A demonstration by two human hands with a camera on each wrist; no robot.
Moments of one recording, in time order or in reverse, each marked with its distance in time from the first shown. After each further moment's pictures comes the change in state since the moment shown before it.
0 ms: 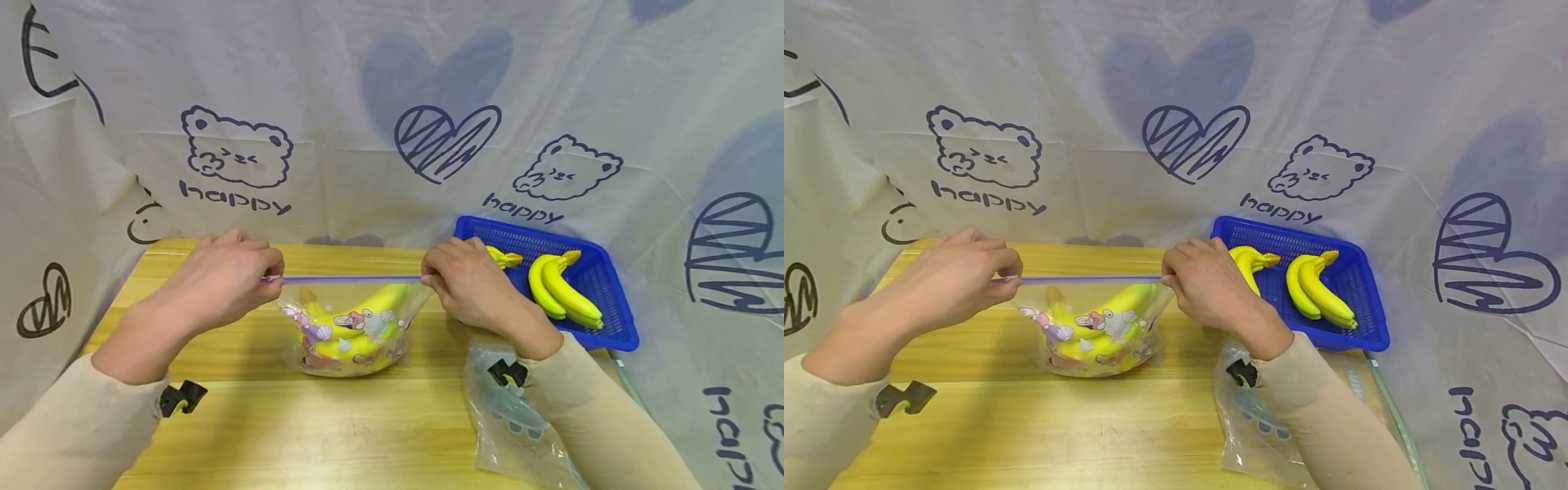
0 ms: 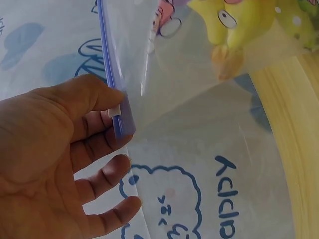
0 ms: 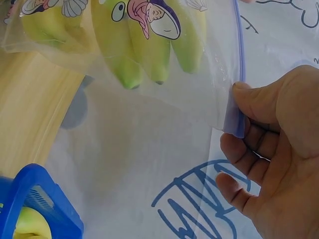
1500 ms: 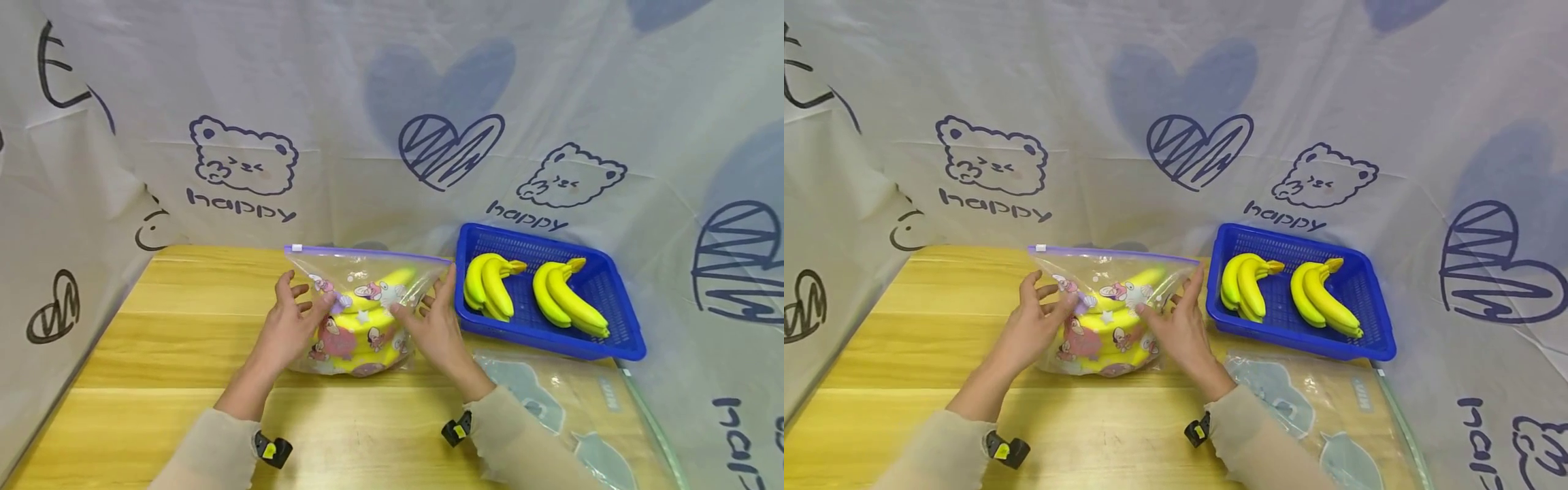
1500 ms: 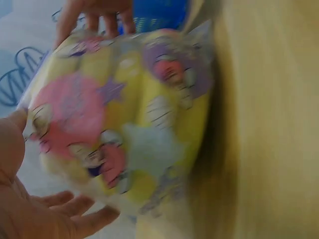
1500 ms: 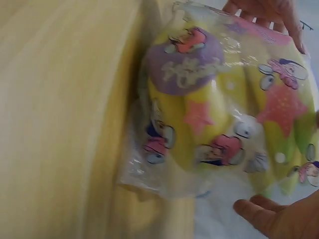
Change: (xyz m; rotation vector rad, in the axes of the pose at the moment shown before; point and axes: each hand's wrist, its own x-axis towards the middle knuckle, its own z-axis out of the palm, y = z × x) left_hand 0.008 0.028 0.132 -1.020 0.031 -0.541; right_hand -0.019 -0.024 0.127 0.885 0.240 0.696
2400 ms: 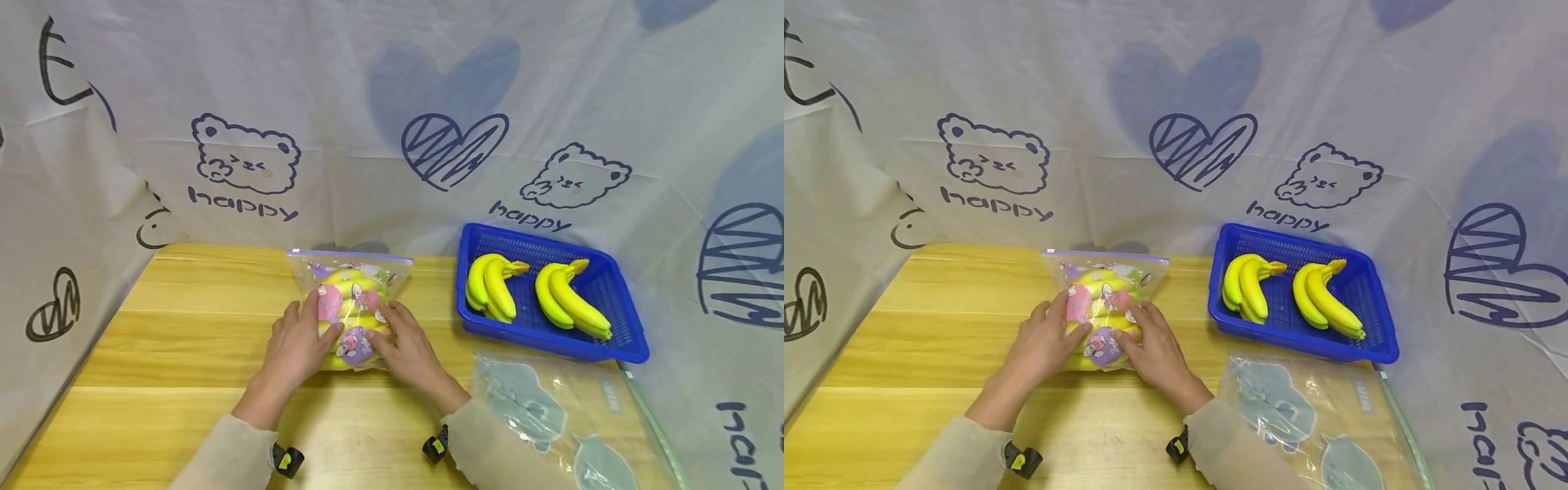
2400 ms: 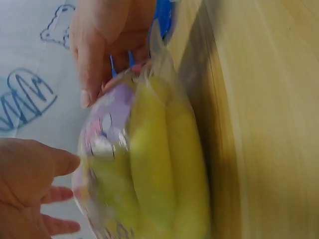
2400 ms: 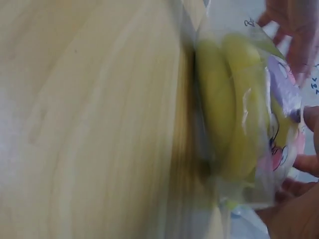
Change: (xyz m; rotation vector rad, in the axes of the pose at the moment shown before) left_hand -0.007 -0.009 0.029 0.529 0.078 0.014; right_hand -0.013 0.026 0.044 -0.290 -0.227 -0.114
